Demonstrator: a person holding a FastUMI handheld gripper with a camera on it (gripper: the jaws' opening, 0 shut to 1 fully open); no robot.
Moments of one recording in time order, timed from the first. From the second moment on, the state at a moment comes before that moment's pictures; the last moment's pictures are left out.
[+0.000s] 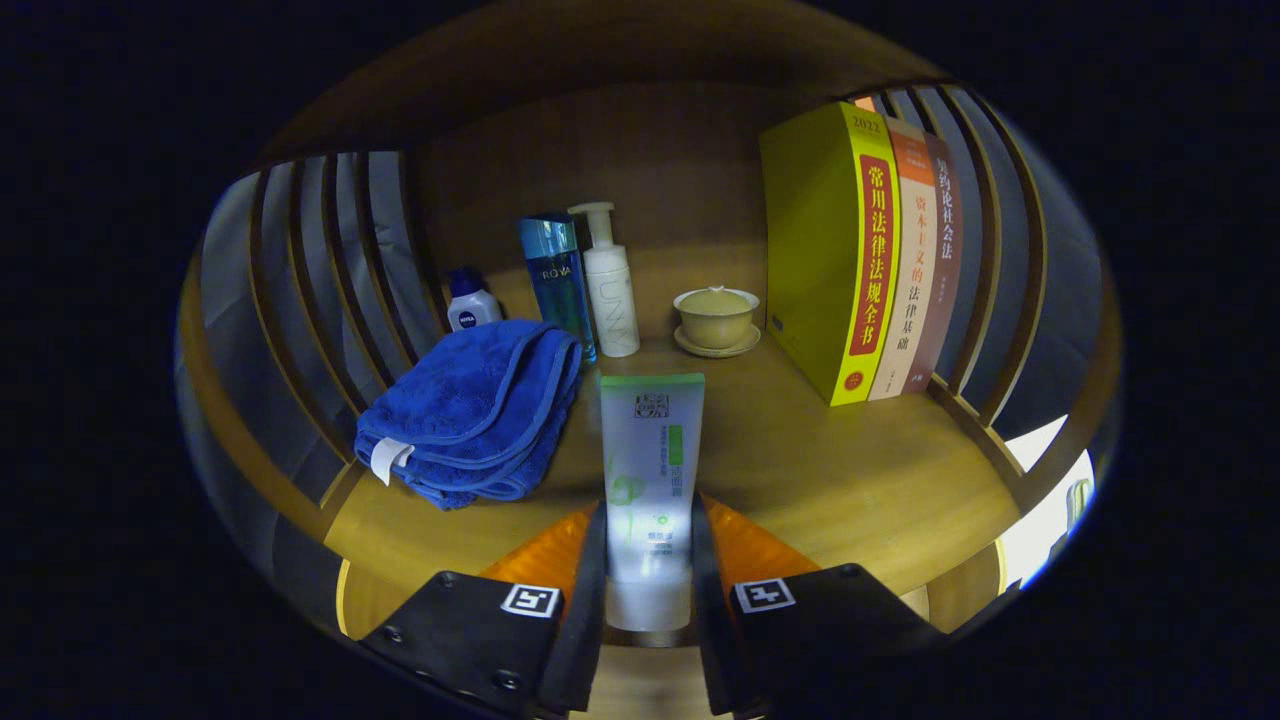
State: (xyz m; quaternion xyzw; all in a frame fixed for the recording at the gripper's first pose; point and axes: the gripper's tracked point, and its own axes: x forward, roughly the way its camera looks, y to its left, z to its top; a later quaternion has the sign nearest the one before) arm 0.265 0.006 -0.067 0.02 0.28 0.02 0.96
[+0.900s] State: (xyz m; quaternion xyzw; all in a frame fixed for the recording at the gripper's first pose) arm 0.266 0.006 -0.077 0.05 0.29 0.02 0.96
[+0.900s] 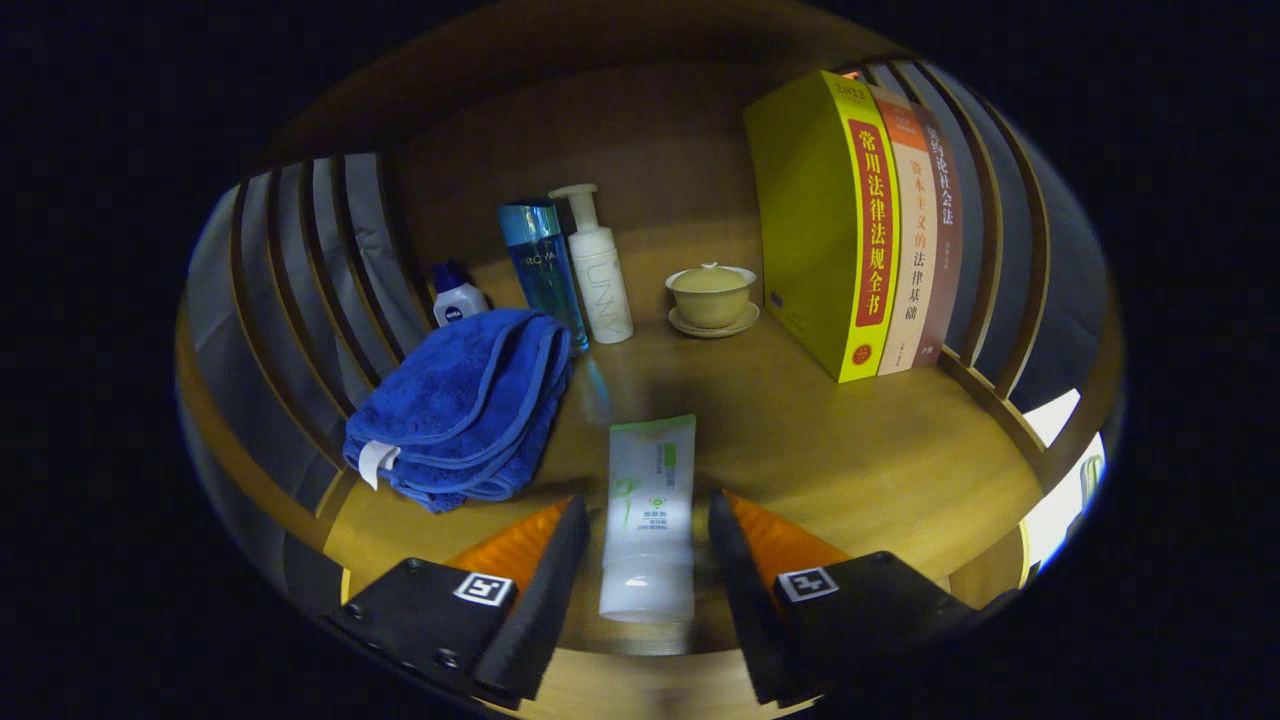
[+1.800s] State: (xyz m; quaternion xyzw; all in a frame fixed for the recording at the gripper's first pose) arm 0.150 0.028 0.004 0.05 0.16 0.07 0.98
